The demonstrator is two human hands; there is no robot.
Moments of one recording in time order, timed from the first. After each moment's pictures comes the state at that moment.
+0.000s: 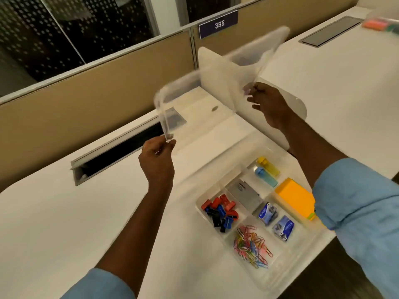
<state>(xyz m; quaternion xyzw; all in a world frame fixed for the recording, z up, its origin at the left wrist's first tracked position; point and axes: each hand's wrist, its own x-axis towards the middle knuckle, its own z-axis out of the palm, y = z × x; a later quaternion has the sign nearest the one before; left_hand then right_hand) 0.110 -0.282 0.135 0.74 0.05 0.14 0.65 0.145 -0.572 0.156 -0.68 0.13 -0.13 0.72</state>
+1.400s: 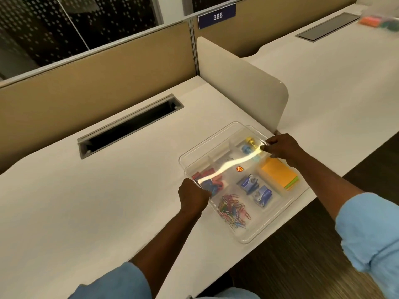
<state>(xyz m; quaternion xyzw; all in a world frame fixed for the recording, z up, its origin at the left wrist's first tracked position) -0.047 -0.315 0.075 0.88 0.13 -0.15 0.44 -0.014 -0.593 0.072 -0.80 0.30 0.02 0.51</state>
